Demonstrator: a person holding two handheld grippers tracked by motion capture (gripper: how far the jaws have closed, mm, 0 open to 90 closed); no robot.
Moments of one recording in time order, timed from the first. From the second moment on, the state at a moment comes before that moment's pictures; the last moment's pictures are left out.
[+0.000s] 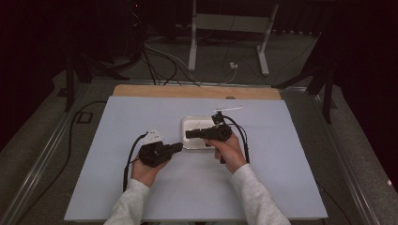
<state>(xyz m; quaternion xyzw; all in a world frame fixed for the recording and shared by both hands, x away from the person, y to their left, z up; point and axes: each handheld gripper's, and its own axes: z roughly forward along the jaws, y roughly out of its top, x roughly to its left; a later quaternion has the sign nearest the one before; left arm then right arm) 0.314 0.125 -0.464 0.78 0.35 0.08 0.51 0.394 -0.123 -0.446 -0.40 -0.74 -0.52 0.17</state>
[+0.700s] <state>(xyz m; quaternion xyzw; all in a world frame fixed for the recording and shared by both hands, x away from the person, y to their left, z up) 0.314 0.127 -0.466 0.79 0.34 0.08 0.51 0.401 -0.136 -0.442 -0.42 -0.72 -0.52 0.19</state>
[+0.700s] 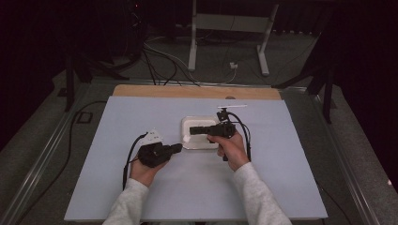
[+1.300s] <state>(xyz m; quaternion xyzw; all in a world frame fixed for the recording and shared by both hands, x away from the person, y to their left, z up) 0.318 0.149 -0.475 0.79 0.36 0.08 0.49 0.415 -0.211 -0.410 -0.47 -0.69 -0.55 0.10</state>
